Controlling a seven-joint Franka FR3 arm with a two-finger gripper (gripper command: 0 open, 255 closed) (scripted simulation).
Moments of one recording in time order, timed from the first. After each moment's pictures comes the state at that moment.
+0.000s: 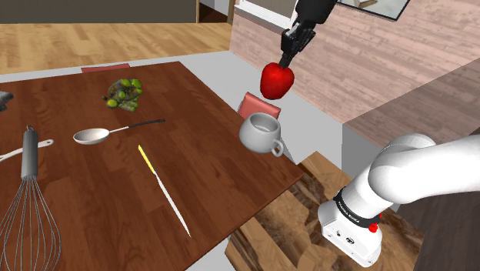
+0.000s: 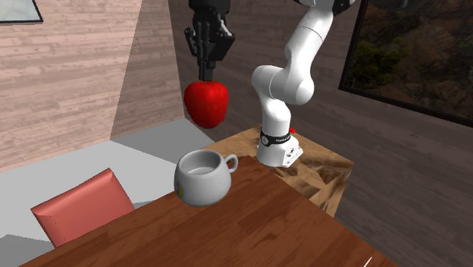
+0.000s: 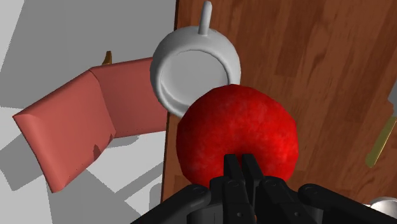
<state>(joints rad) 0.00 -0.70 0.20 -2.27 0.13 1.76 0.04</state>
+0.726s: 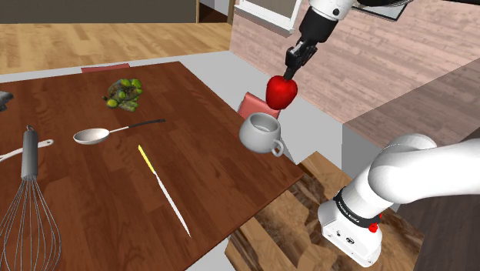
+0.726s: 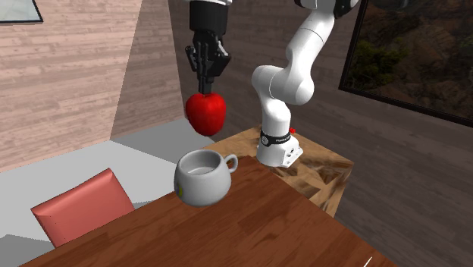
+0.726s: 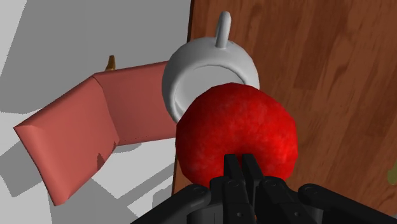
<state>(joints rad) 0.00 -0.76 0.16 -2.41 0.13 1.83 -0.01</state>
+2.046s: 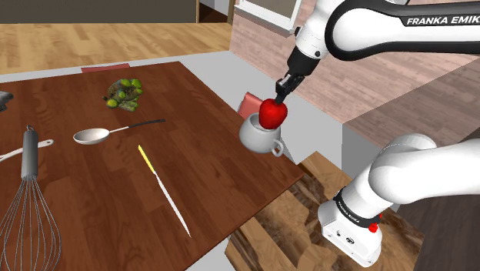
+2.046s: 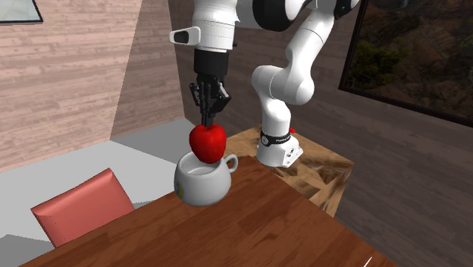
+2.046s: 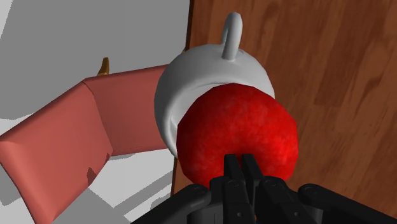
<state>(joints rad) 0.01 -0.77 0.18 -2.63 0.15 2.05 -0.02</state>
